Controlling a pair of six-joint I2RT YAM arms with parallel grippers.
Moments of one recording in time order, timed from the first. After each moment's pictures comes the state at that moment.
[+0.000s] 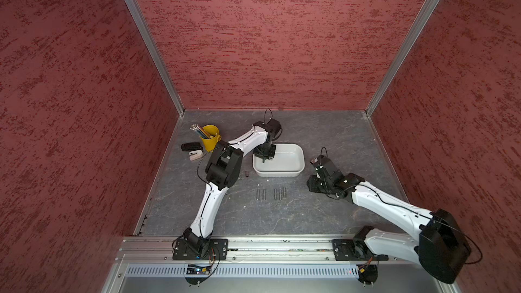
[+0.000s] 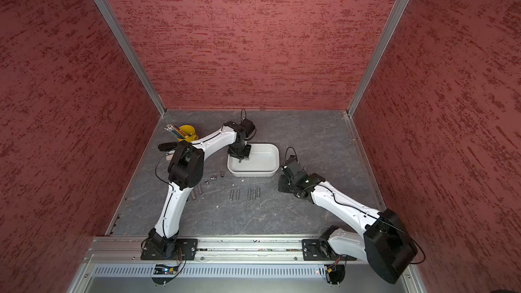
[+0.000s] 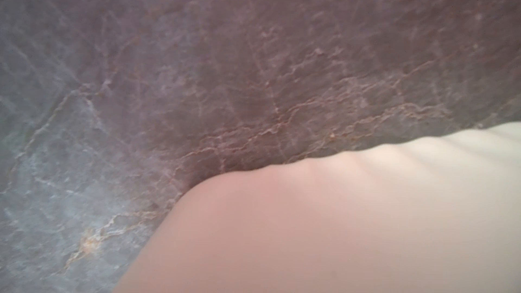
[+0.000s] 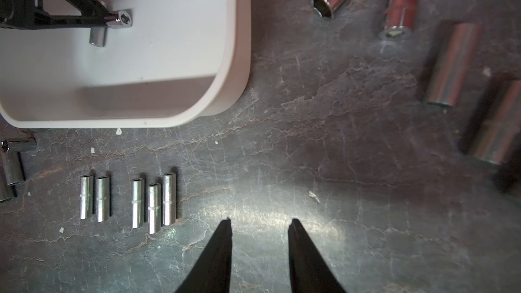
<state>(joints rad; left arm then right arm) -0.55 2.32 1.93 -1.09 -0.07 -0.37 0.62 1.19 0.68 -0.50 0.04 0.69</state>
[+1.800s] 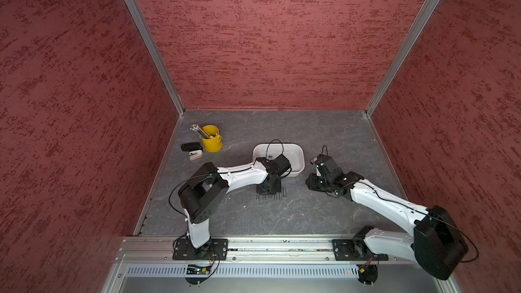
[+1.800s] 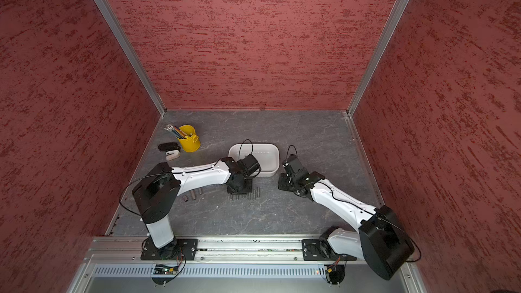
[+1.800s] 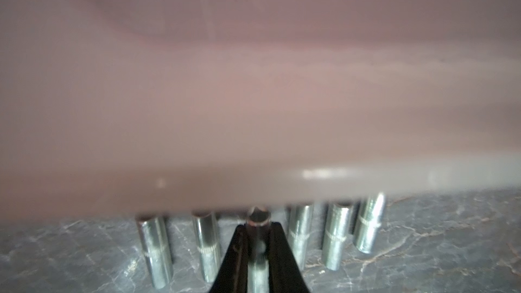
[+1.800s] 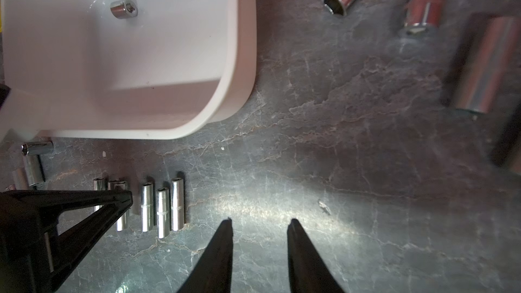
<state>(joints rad) -0.88 1.83 1.17 -0.78 -0.01 -0.89 0.57 1.23 0.68 -0.46 -0.05 0.68</state>
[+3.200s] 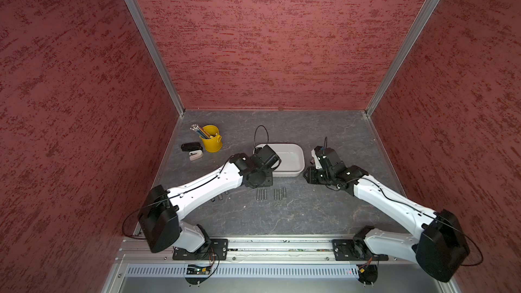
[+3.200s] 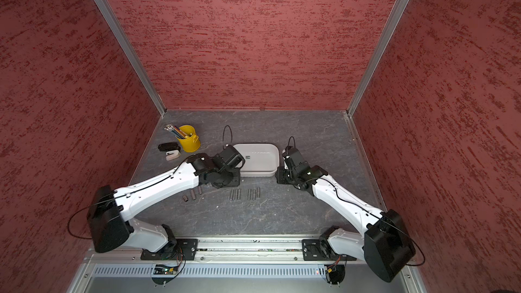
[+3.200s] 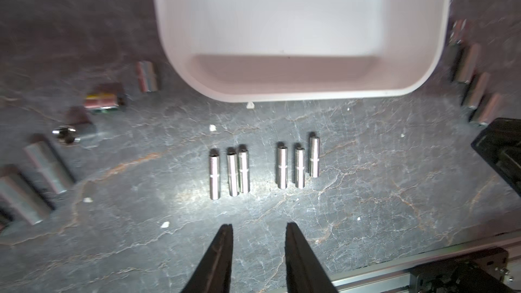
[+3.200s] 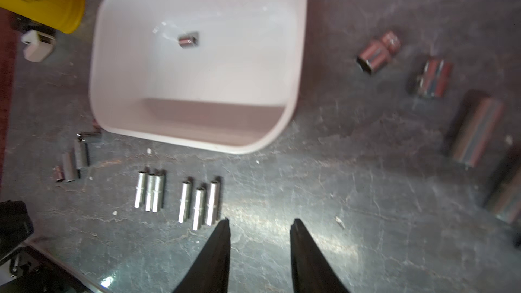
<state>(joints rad) -0.82 1.38 1.16 -0.94 -0.10 -0.84 0.57 1.23 0.87 -0.53 -0.08 0.54</state>
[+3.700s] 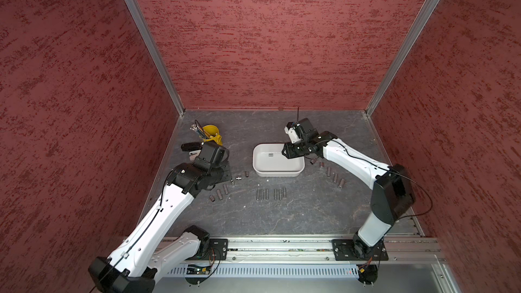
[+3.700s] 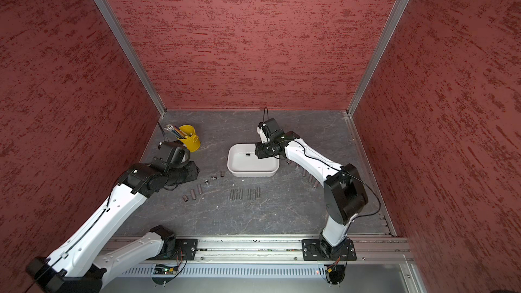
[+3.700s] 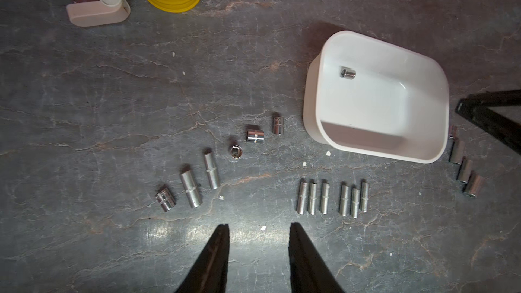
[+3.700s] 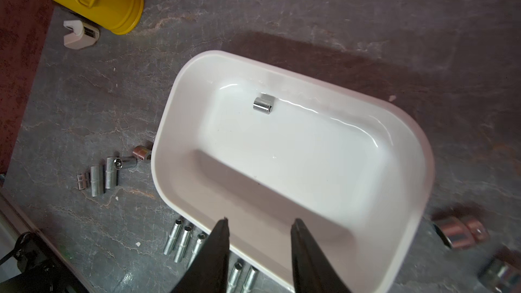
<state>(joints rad) -0.43 0.96 1.02 -1.06 -0.11 -0.60 0.57 1.78 1.45 -0.66 -0.20 0.30</state>
